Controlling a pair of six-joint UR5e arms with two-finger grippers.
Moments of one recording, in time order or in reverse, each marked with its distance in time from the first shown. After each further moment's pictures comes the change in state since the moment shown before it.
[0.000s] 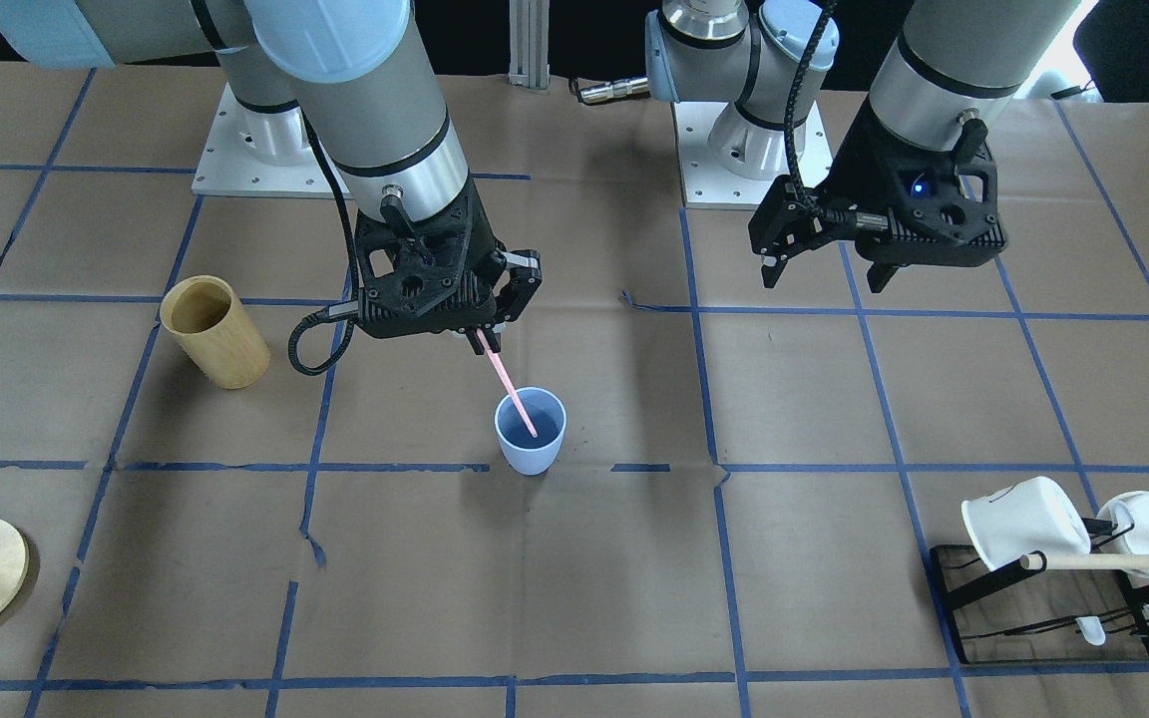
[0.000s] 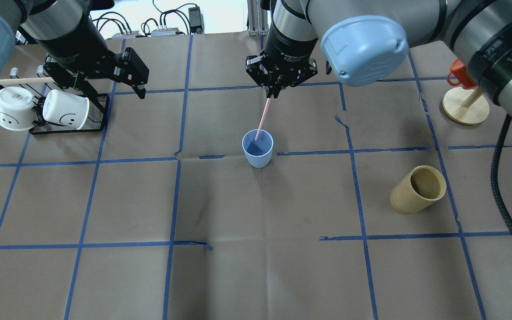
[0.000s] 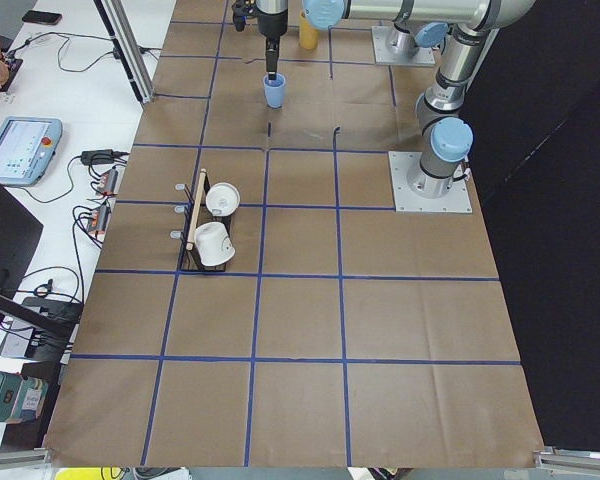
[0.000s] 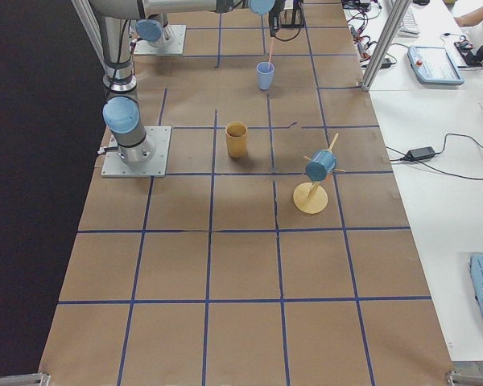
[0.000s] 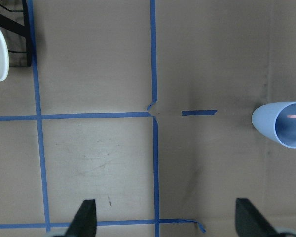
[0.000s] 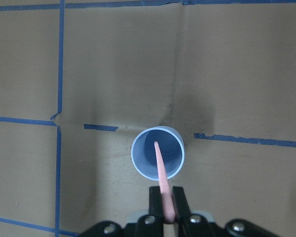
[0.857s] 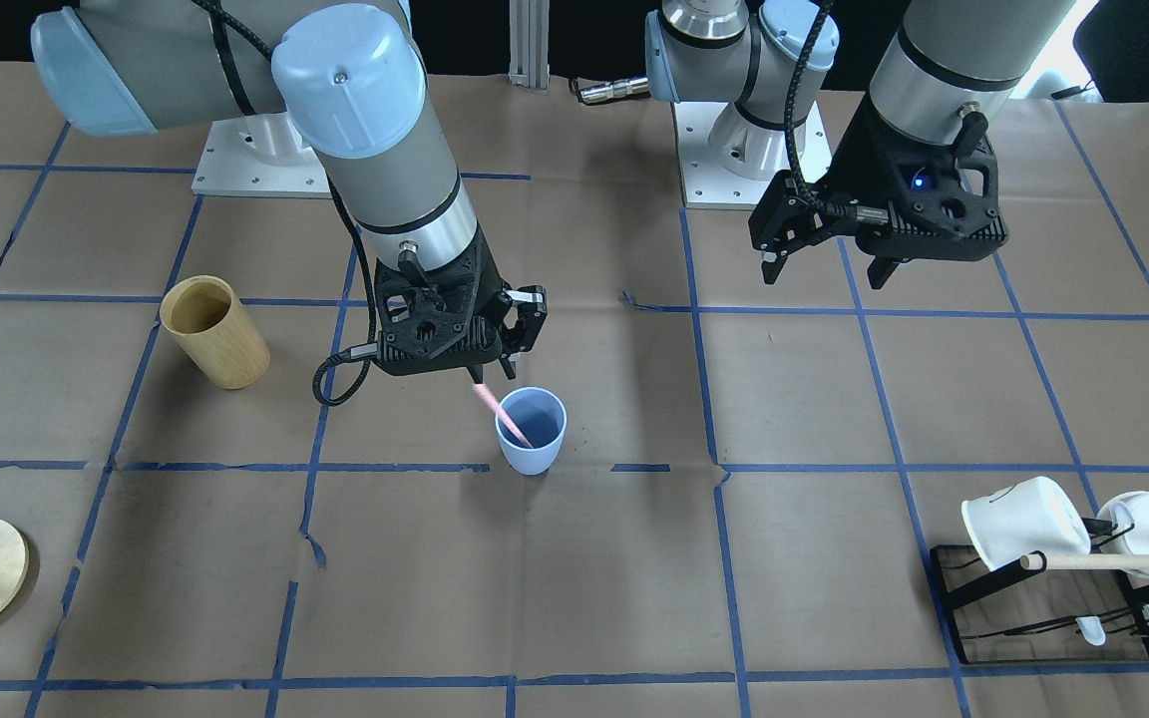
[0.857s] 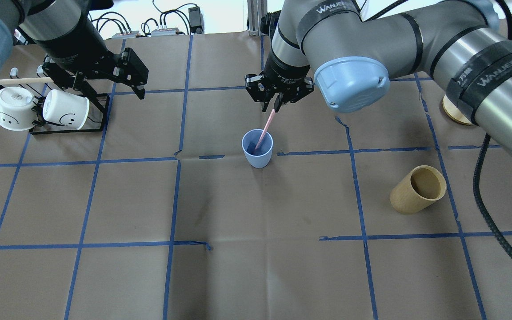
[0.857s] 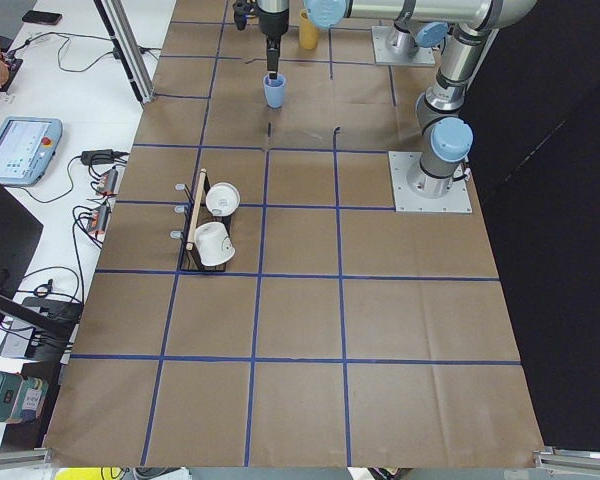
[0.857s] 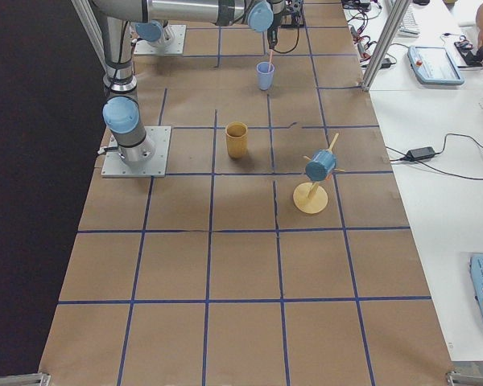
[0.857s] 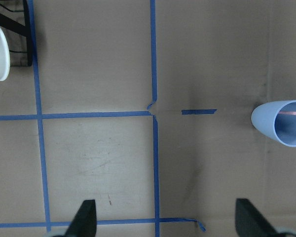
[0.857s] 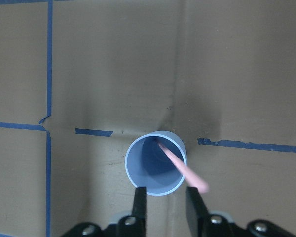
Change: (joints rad) left arm 0.000 0.008 -0.002 -0.001 0.000 0.000; right arm 0.001 0.022 0.083 -0.113 0.010 0.012
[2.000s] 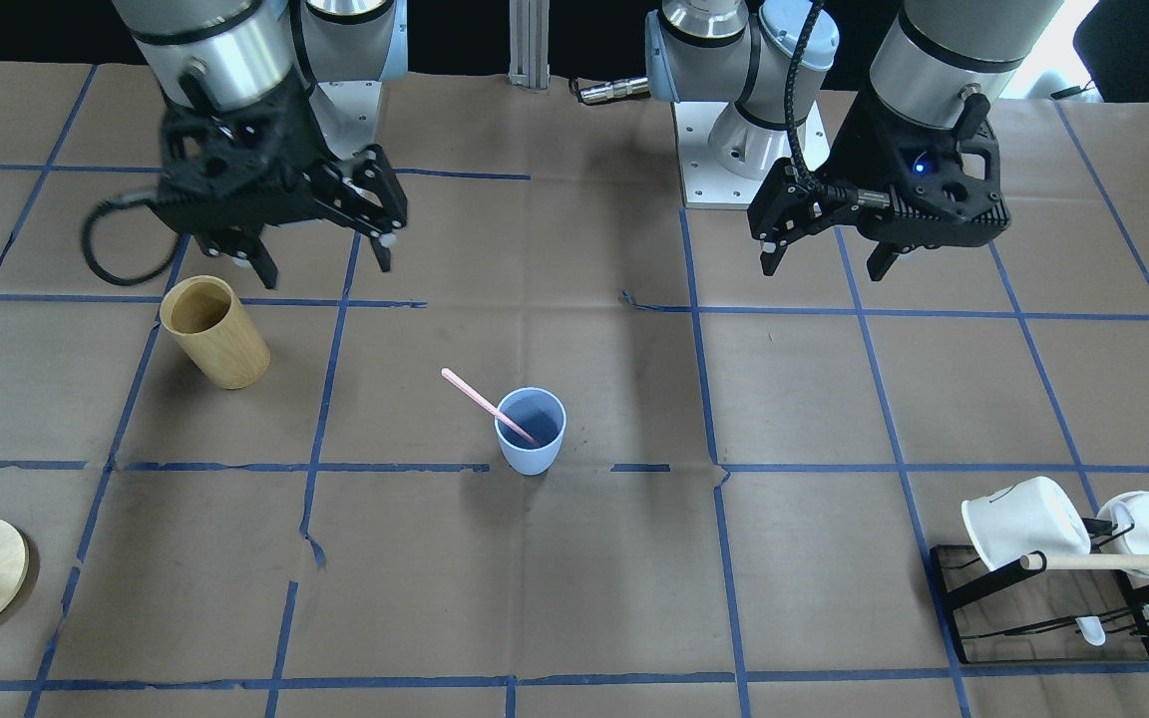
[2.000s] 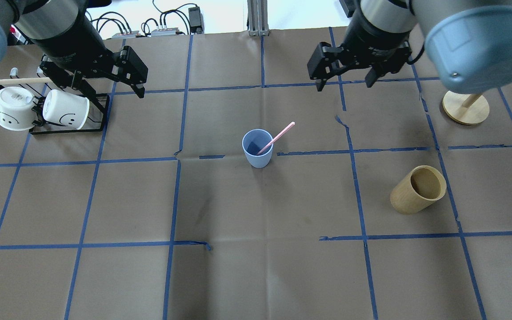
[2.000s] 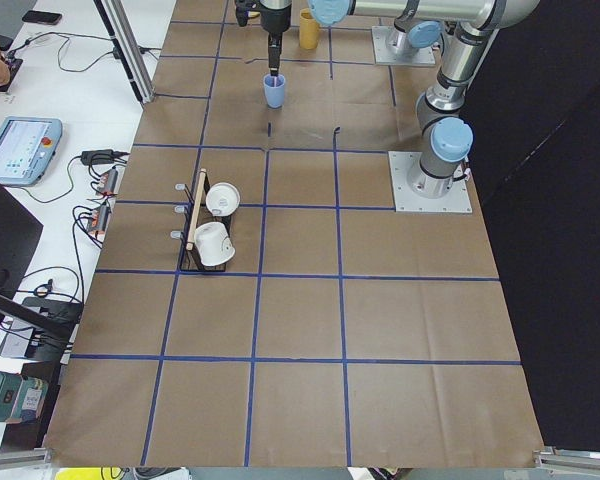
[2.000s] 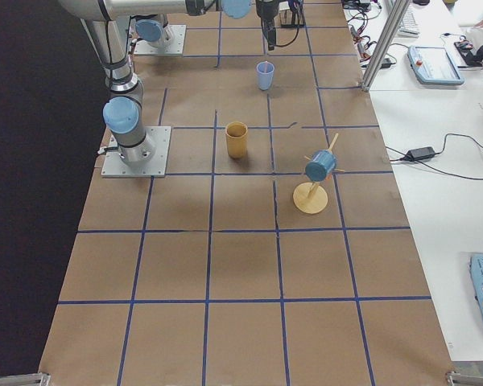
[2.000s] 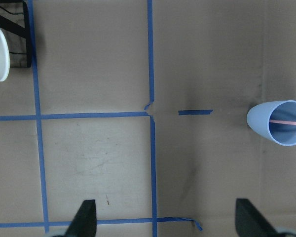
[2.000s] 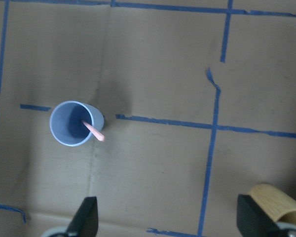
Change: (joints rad) left arm -0.001 0.014 0.001 0.000 -0.007 -0.003; right arm -0.190 -0.262 0.015 0.259 -0.111 -0.255
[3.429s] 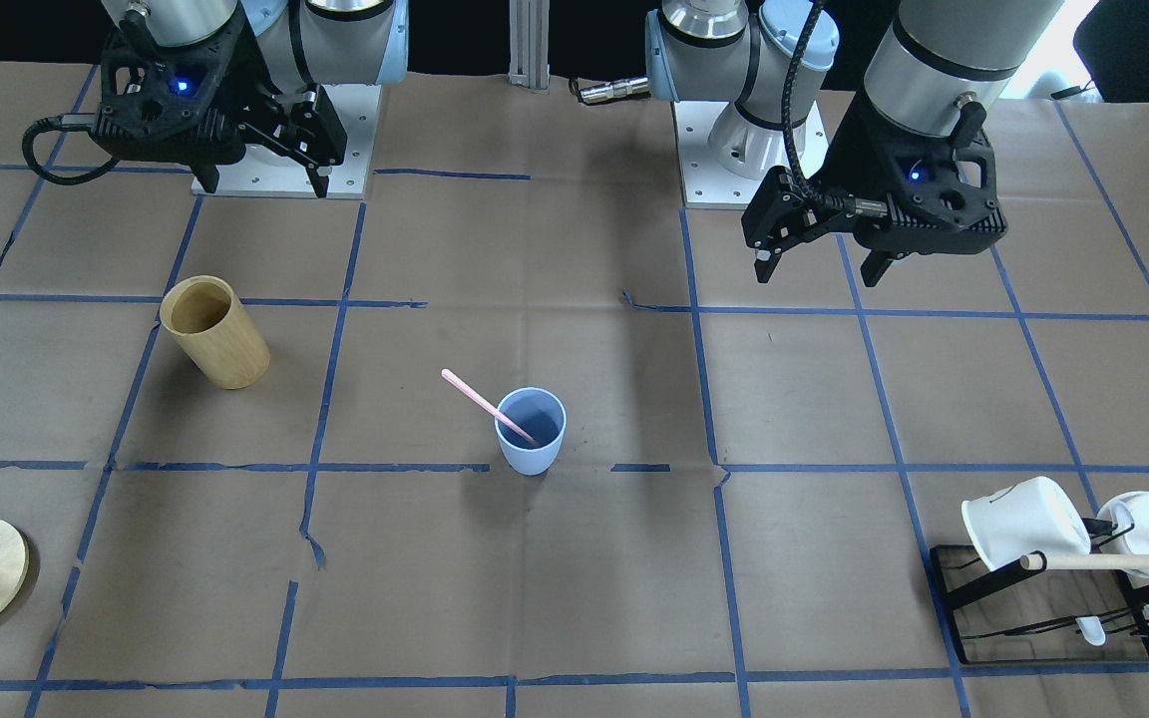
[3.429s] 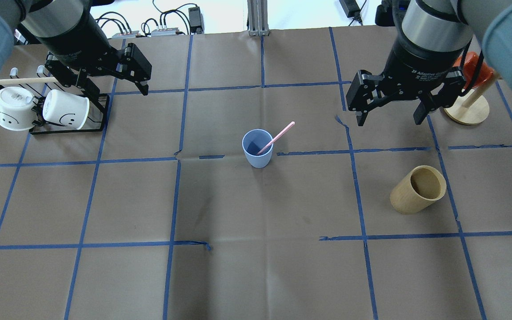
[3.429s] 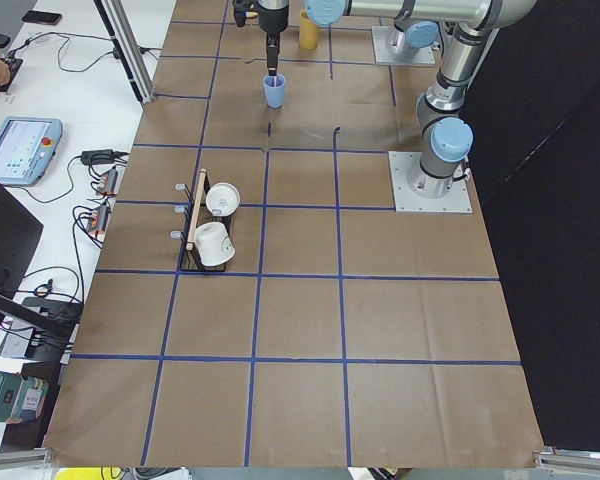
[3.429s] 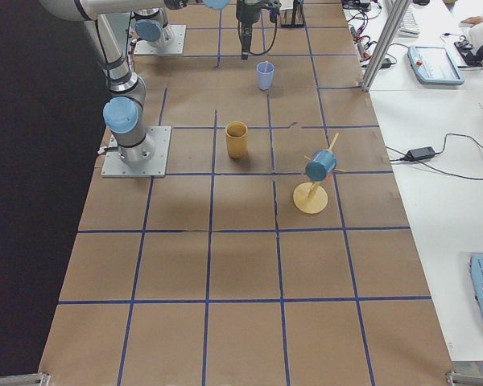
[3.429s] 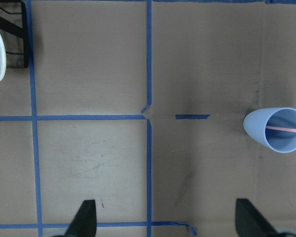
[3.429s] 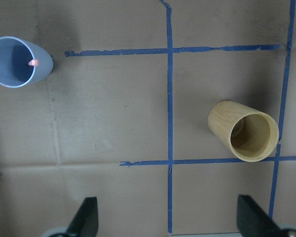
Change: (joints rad) left arm -0.008 -0.012 0.009 0.005 -0.013 -0.038; right arm -0.024 -0.060 0.006 0.246 -0.090 0.103
